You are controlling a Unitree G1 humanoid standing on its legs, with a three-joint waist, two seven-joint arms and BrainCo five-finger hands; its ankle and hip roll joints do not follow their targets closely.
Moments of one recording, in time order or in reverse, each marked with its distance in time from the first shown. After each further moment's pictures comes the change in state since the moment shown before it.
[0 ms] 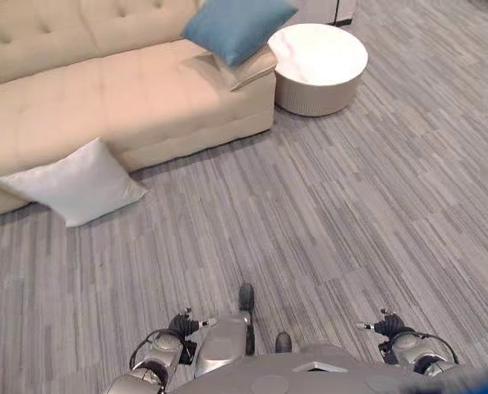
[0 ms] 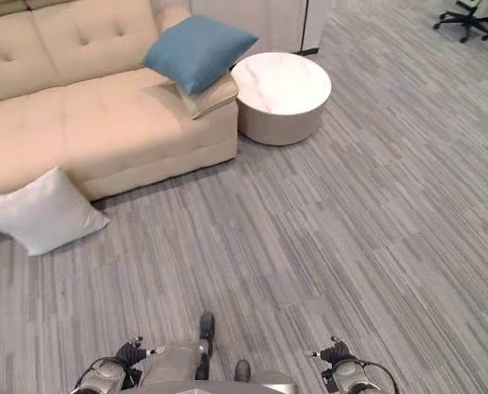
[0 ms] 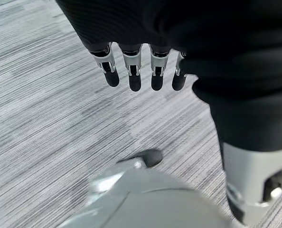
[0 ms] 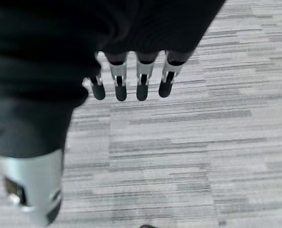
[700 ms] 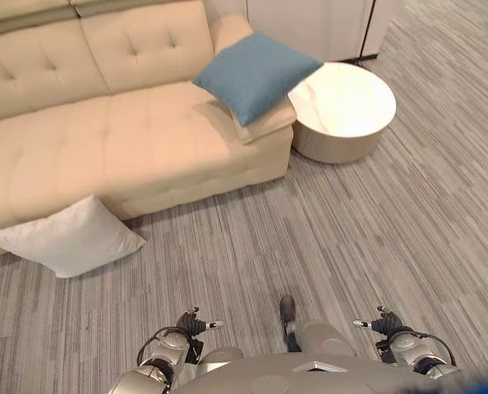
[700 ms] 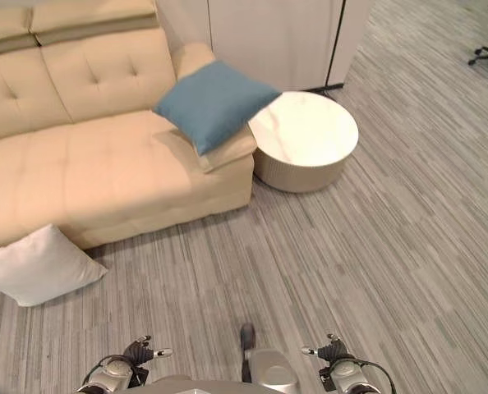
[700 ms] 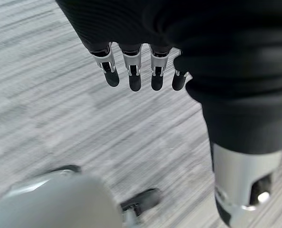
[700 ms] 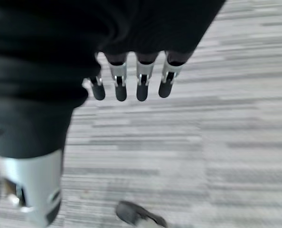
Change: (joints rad) left arm -0.045 -0.026 -0.022 -0.003 0.000 -0.003 -0.003; right arm -0.012 -0.004 -0.021 -0.056 0.003 -0.007 0.007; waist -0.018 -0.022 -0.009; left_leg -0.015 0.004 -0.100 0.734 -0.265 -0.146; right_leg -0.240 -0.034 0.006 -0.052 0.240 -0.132
